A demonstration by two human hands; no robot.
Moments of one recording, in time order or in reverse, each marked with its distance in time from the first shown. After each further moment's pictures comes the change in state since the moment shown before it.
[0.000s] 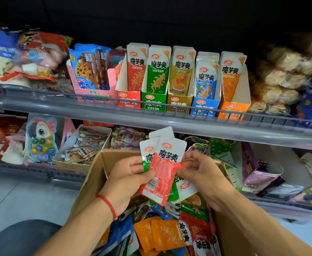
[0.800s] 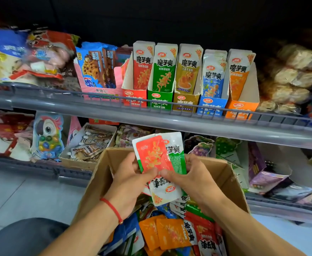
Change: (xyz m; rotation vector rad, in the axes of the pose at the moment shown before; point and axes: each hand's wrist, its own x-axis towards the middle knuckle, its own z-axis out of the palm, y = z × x) left_hand -0.012 0.002 0.004 -0.074 0.112 0.003; right_hand -0.006 0.003 0.032 -0.091 -0.024 0.047
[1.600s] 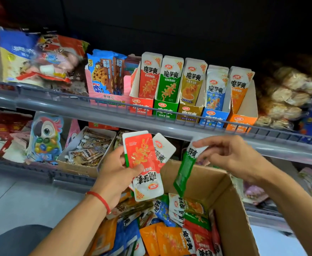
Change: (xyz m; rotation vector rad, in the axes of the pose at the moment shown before) left_hand 0.019 0.021 -0.039 0.101 0.096 0.085; right_hand -0.004 -0.082 -0.080 -0.545 -0.107 -0.296
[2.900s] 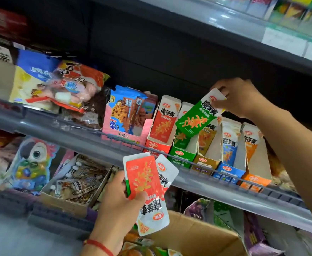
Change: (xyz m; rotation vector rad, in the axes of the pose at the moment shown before) left_hand 0.035 0.034 -0.031 -0.078 0.020 0.019; right_hand 0.197 -0.159 -0.104 -0.807 0.419 -0.131
